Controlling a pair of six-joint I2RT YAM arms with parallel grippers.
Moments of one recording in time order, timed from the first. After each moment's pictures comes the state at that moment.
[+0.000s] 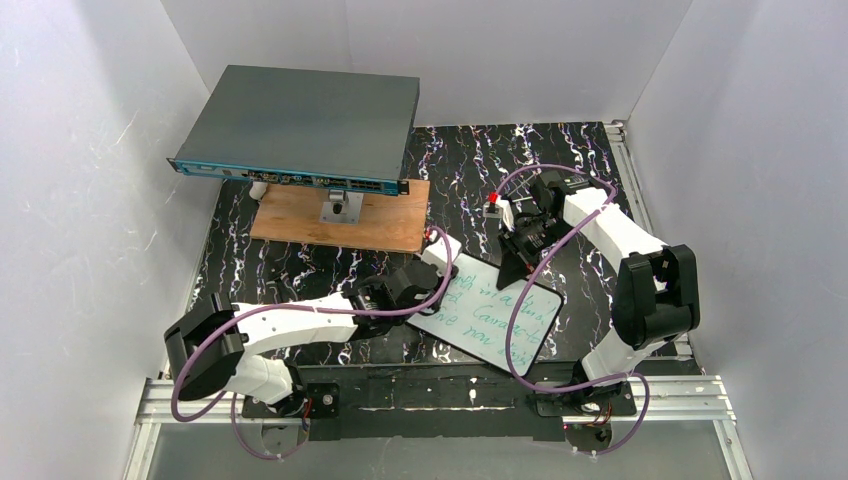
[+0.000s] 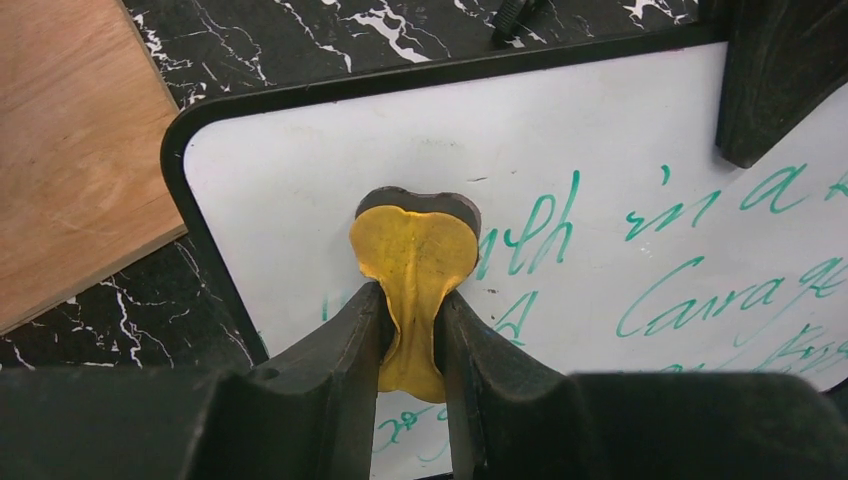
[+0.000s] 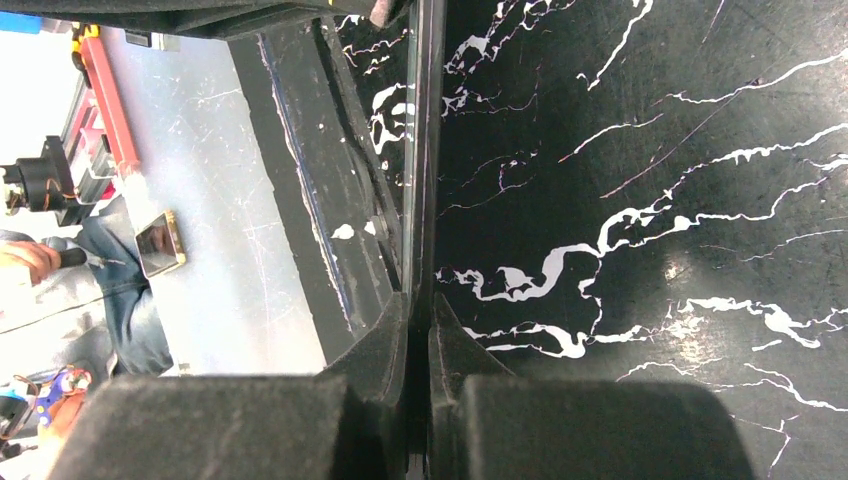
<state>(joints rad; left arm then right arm) -1.12 1.36 0.75 0.08 -0.40 -0.21 0.30 1.62 1.25 -1.26 -0.90 -0.73</state>
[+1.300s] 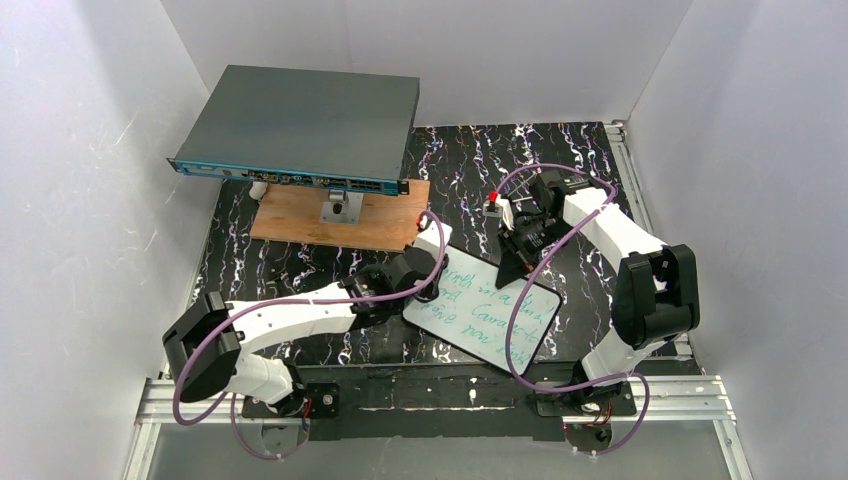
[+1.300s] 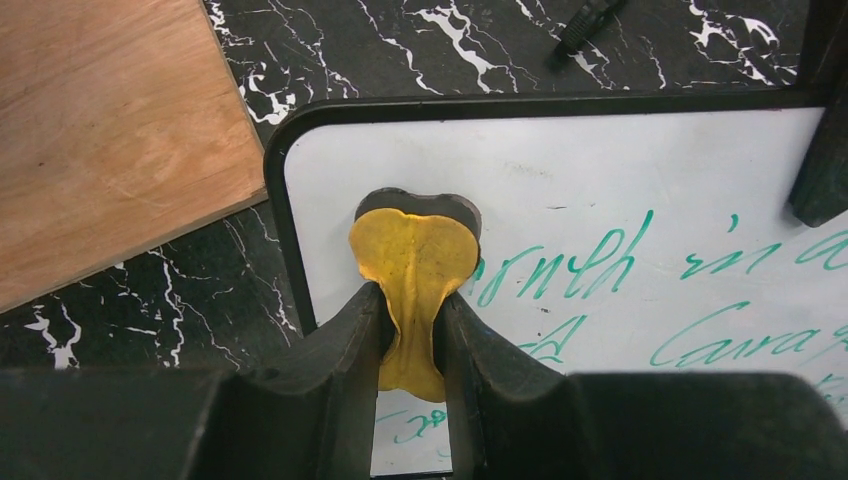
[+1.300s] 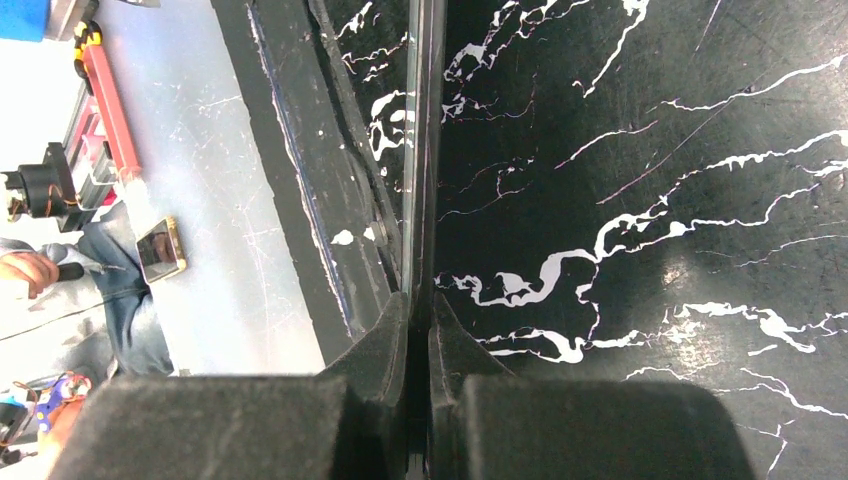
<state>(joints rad) -1.06 1.36 0.83 -0.06 -0.45 -0.27 0.30 1.63 1.25 -1.25 -0.91 -0.71</state>
